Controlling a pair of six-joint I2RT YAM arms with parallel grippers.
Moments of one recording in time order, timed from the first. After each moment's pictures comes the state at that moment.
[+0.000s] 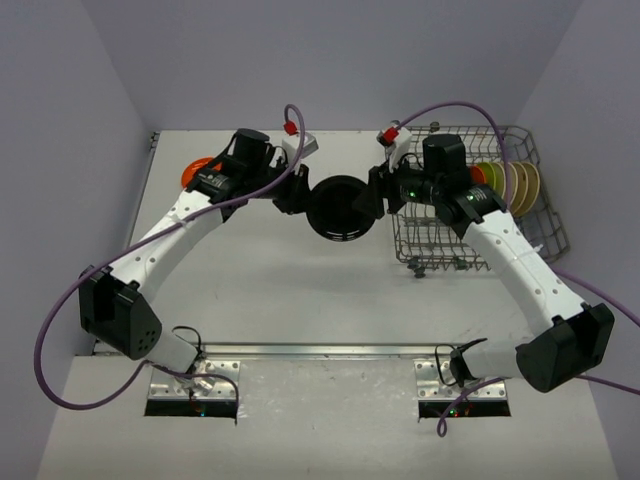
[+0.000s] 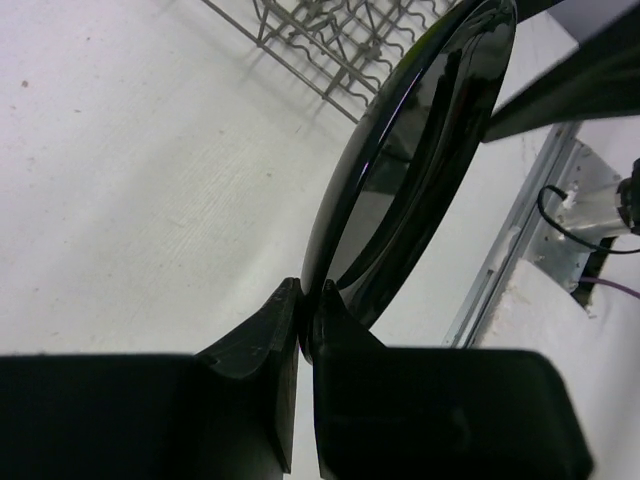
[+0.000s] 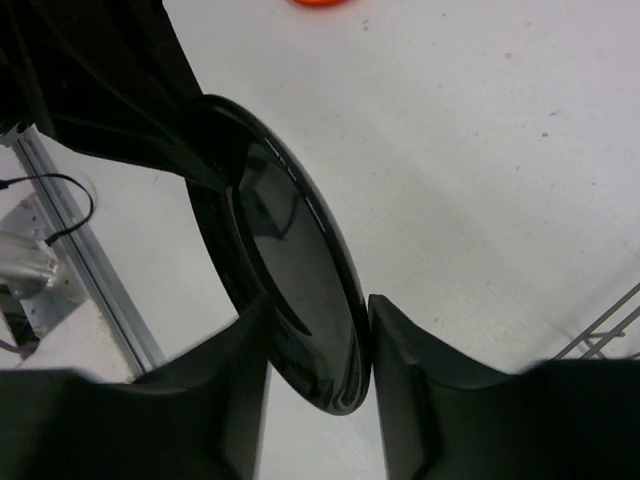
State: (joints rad) left arm -0.44 1.47 1.39 -0.54 0.57 0.01; right arm 0.38 1.32 1.26 -0.44 -0.52 -0.04
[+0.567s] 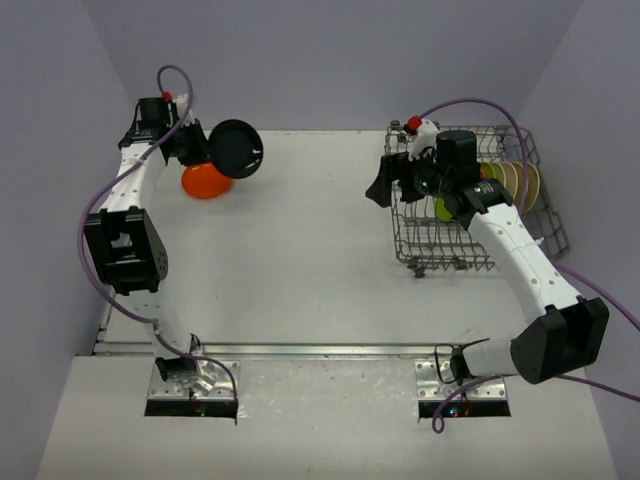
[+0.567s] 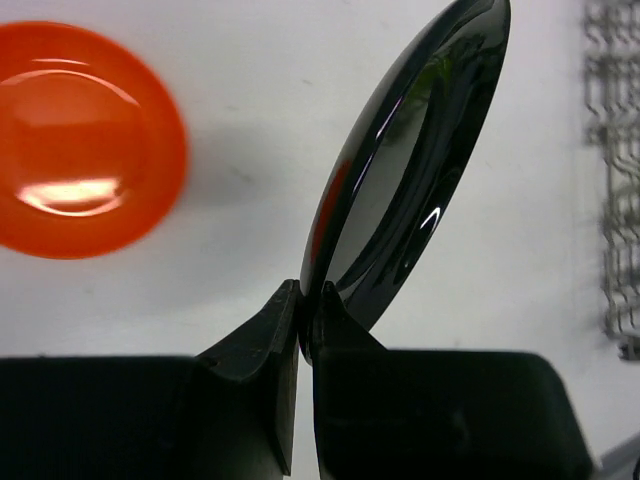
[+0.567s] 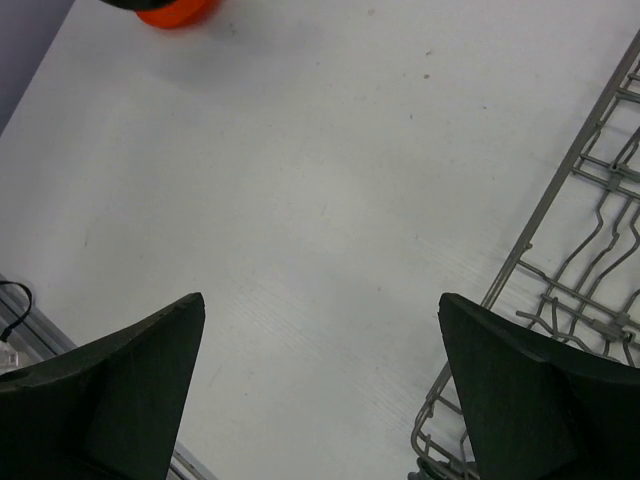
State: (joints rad) left arm 0.15 1.87 1.71 -0.63 0.47 -0.14; right arm 0.27 1.36 1.26 -0.45 -0.37 0.10
